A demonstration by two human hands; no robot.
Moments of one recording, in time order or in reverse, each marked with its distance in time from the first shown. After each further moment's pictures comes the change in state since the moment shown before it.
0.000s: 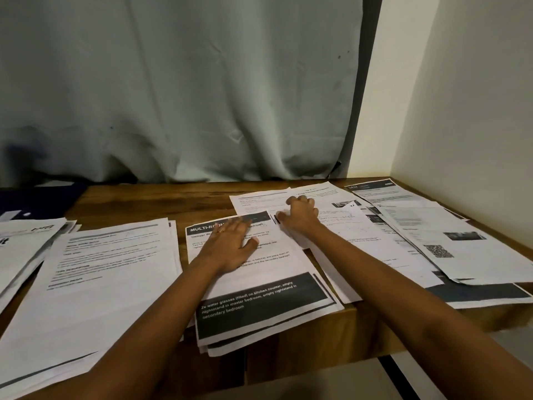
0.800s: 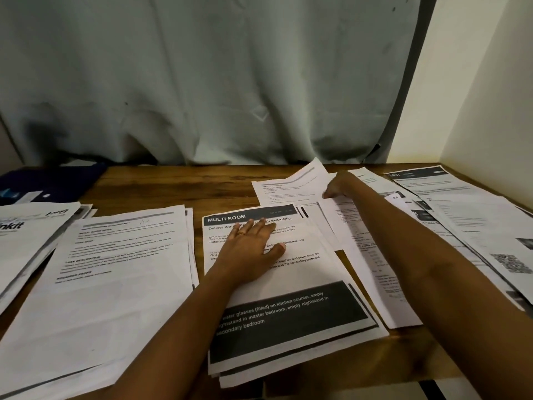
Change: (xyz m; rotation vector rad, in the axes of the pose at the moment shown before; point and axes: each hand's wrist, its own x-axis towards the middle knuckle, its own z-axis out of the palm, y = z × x) left_hand 0.002 -0.003 0.015 0.070 -0.115 -0.078; right_hand 0.109 0.031 -0.007 -0.115 -0.299 0.279
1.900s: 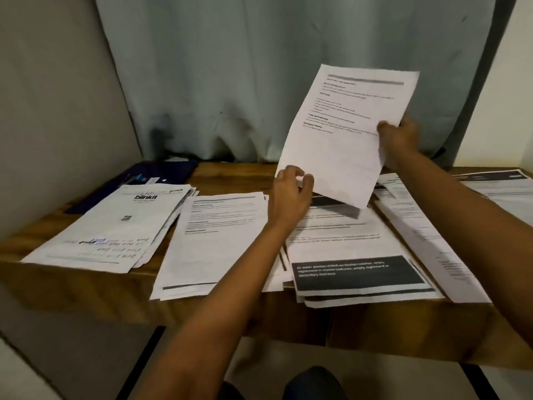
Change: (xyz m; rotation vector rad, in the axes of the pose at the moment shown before) left_hand -0.049 -0.007 -0.070 -0.579 0.779 -0.112; right_hand -0.099 -0.081 -0.048 1.330 0.414 -0.290
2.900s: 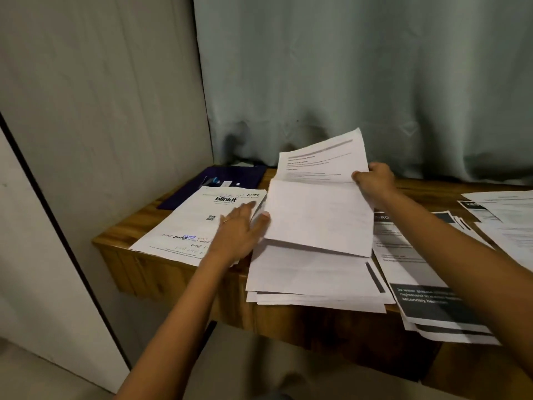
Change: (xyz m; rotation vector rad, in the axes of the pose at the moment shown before) left_hand -0.048 -0.121 -0.230 0.441 -0.212 -0.247; right_hand -0.137 0.032 0.159 -0.314 -0.373 0.072
